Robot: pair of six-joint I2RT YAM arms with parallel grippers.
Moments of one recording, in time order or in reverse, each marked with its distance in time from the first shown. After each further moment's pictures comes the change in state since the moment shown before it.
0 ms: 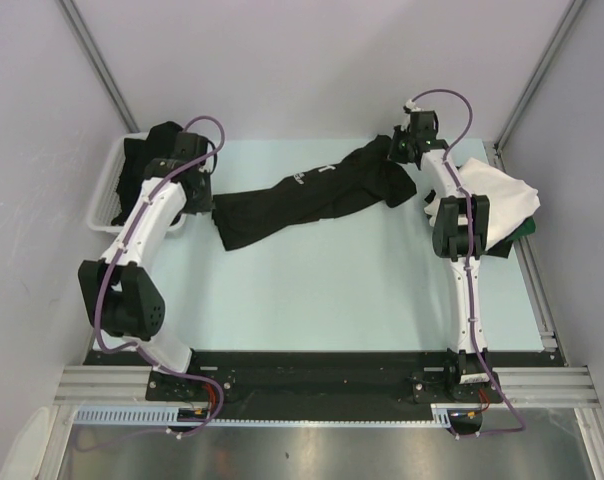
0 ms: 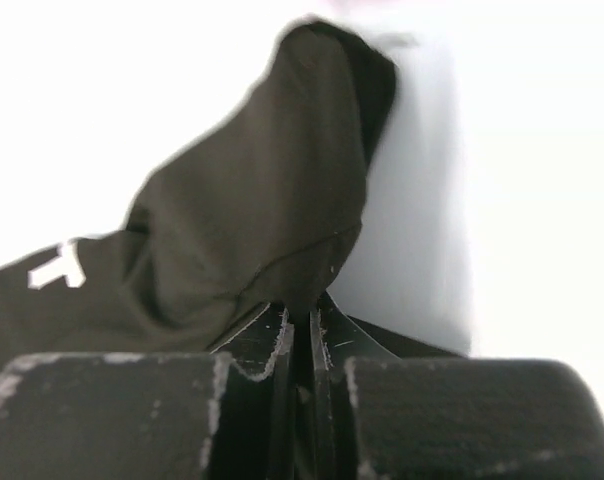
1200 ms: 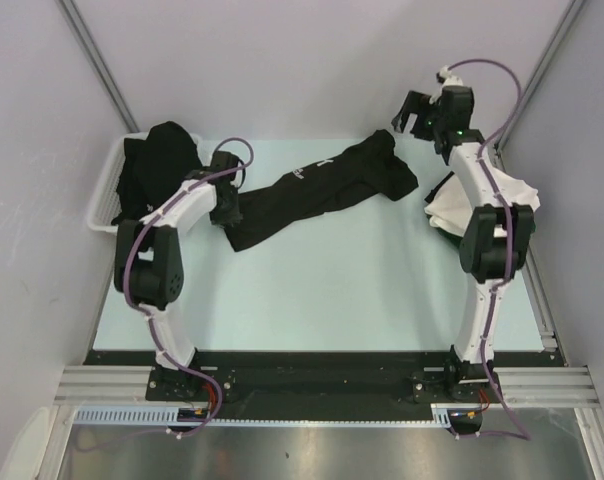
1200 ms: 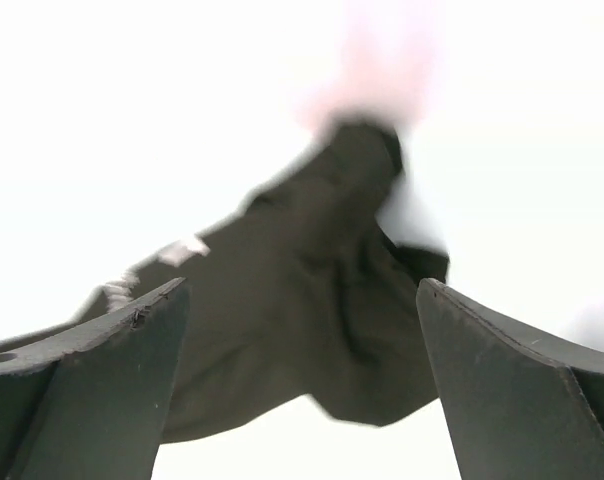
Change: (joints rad) left arm -0.067 0.201 -0.124 0.243 0.060 -0.105; right arm -0.033 -0.443 -0.397 0.212 0.029 0.039
